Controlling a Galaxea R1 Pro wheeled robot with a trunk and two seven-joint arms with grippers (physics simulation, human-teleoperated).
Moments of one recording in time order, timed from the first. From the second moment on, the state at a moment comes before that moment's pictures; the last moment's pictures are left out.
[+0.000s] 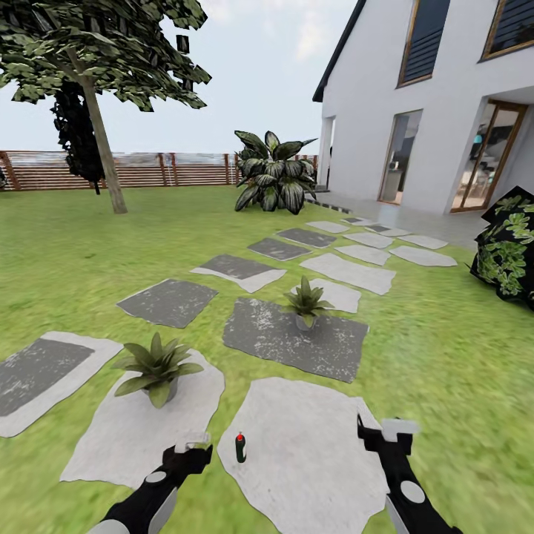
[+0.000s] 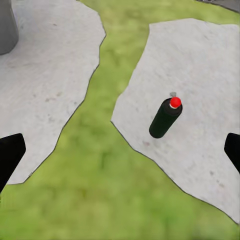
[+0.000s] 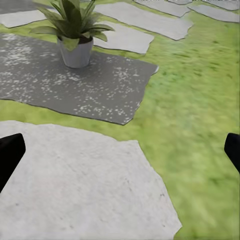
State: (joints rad) left arm -0.53 -0.03 -0.03 -0.30 0.02 -0.10 -0.02; right arm -0.33 -0.06 0.01 -0.72 0.01 -0.27 -0.17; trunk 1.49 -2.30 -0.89
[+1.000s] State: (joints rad) left arm -0.53 -0.01 -0.02 -0.29 0.03 -0.10 -0.01; right arm -0.33 -0.09 0.01 -0.73 0.01 -0.27 -0.17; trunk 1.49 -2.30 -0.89
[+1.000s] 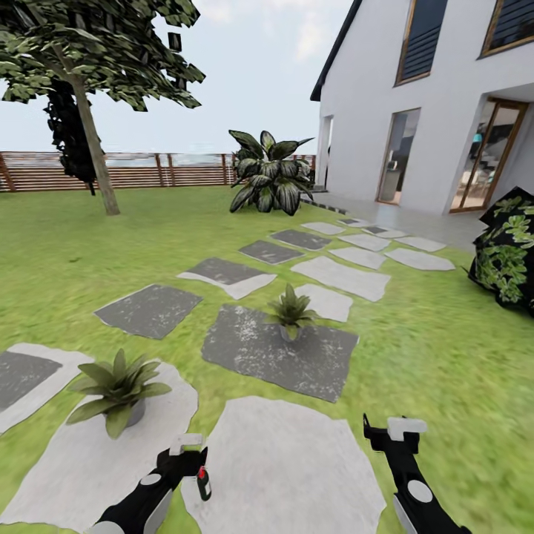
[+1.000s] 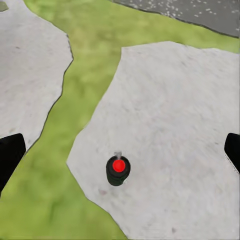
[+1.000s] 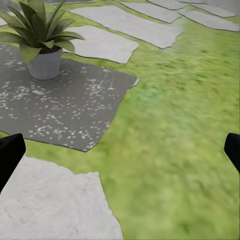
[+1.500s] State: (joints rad) left arm -0.53 -0.02 -0.03 -0.29 0.02 -0.10 -0.02; right arm -0.33 -0.09 0.01 -0.72 0.01 -0.27 -0.17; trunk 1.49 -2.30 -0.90
